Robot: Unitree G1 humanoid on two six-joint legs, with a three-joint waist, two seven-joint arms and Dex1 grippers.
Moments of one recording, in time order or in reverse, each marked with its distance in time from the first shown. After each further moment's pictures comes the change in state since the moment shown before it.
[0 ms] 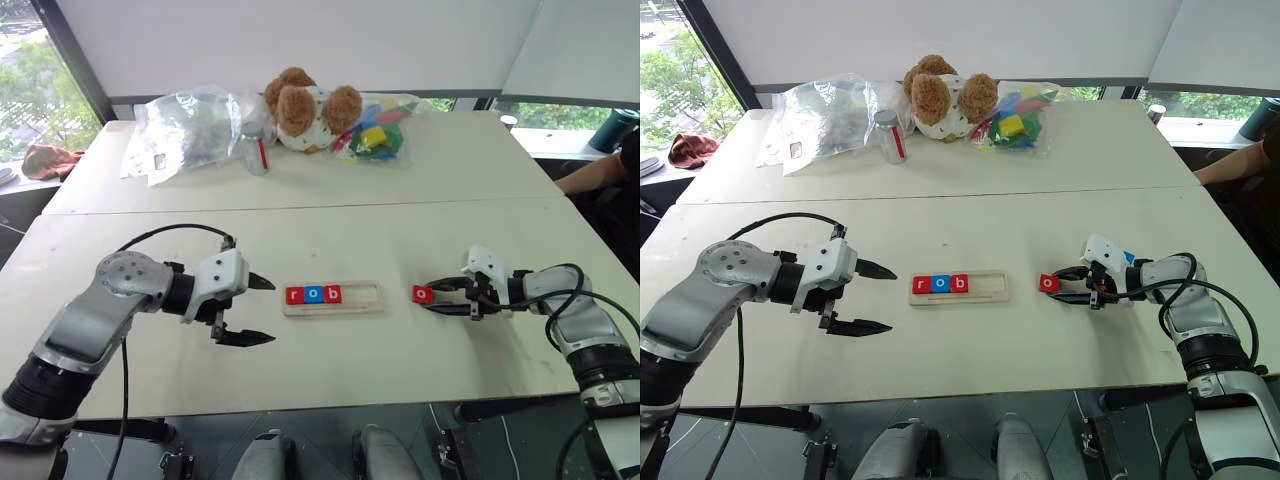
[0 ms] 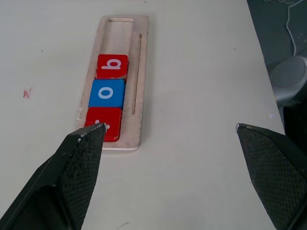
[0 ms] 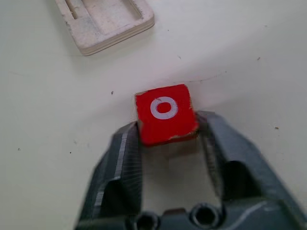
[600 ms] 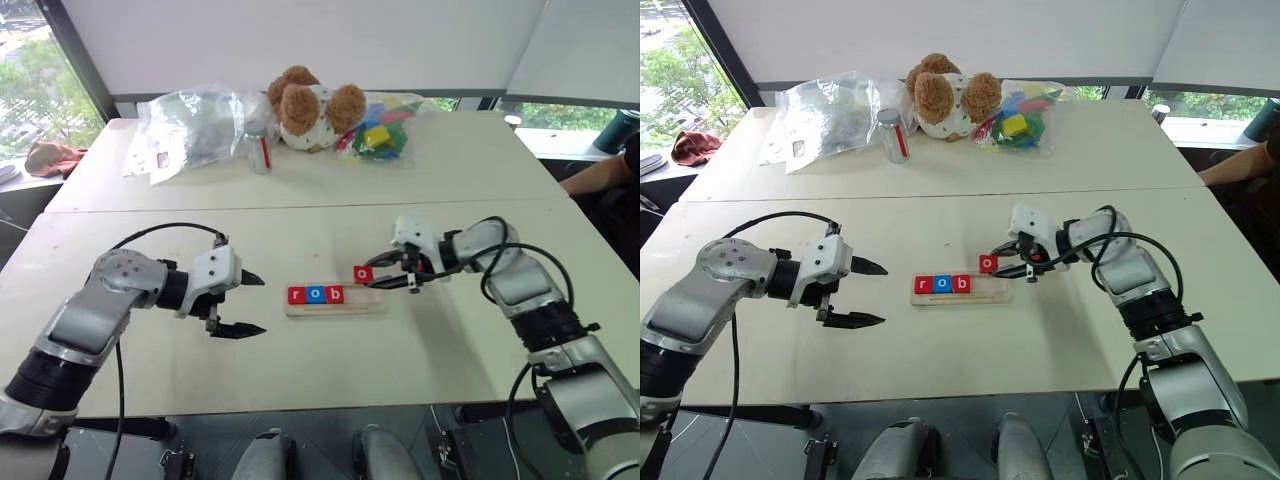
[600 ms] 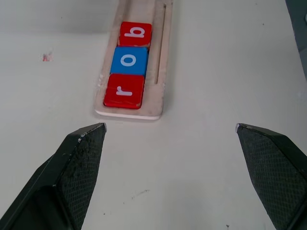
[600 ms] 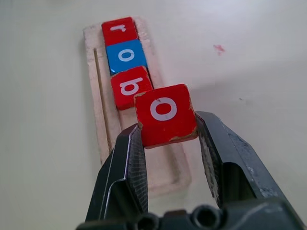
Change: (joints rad) left arm -0.011 -0.004 -0.002 0.096 0.047 -0.039 -0.006; right arm -0.251 0.145 0.230 -0.246 -0.093 0.309 -0.011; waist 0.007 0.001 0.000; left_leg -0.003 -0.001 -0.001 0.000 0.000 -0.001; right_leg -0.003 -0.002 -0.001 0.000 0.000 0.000
